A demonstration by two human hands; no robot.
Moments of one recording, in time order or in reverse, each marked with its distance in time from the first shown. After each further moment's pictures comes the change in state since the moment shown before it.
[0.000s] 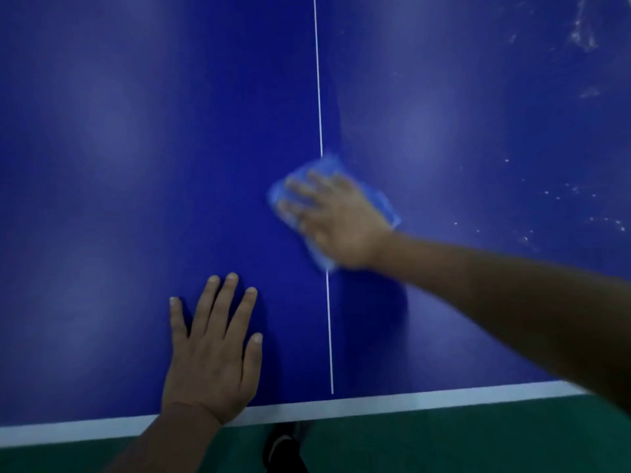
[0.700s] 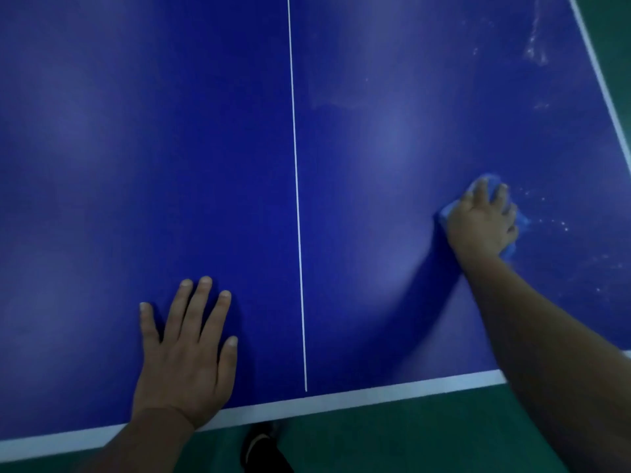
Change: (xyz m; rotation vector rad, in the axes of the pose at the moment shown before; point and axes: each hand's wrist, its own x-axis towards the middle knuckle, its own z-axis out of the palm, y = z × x) left_hand 0.001 0.002 -0.002 0.028 -0.031 -0.004; right_hand -0.148 0.109 -0.003 0.177 0.183 1.560
